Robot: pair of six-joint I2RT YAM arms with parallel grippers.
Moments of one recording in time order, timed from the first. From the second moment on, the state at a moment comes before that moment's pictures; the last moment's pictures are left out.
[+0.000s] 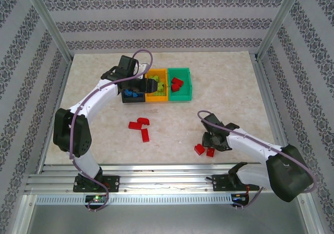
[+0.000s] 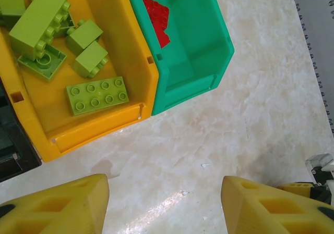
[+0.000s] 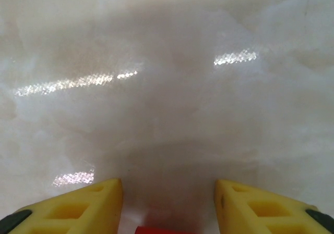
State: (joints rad) left arm -0.32 1.72 1.45 -0.62 0.45 -0.31; right arm 0.53 1.20 0.51 -0.67 0.10 0.71
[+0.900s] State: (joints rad) left arm -0.32 1.72 1.45 -0.62 0.45 -0.31; right arm 0.49 1.17 0.69 -0.65 0.08 0.61
